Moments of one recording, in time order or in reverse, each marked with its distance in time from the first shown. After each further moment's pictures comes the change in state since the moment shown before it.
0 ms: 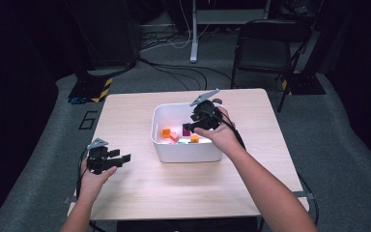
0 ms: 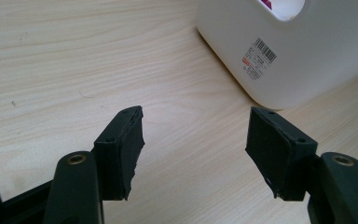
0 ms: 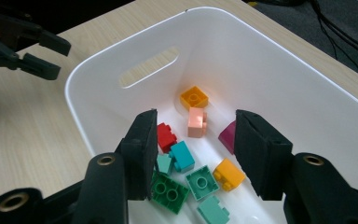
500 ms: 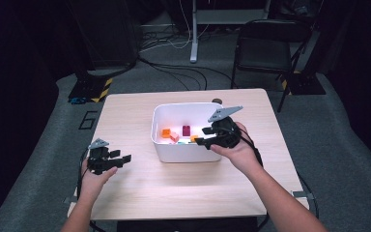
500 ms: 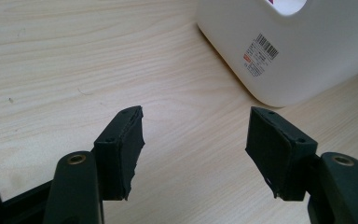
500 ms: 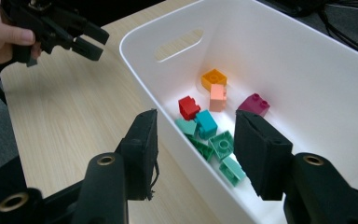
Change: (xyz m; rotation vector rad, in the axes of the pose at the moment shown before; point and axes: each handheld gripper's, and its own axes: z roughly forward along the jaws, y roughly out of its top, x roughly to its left) left arm 0.000 -0.002 0.003 0.002 0.006 0.007; right arm 0.019 -0.050 -0.049 -0.074 0.040 -0.005
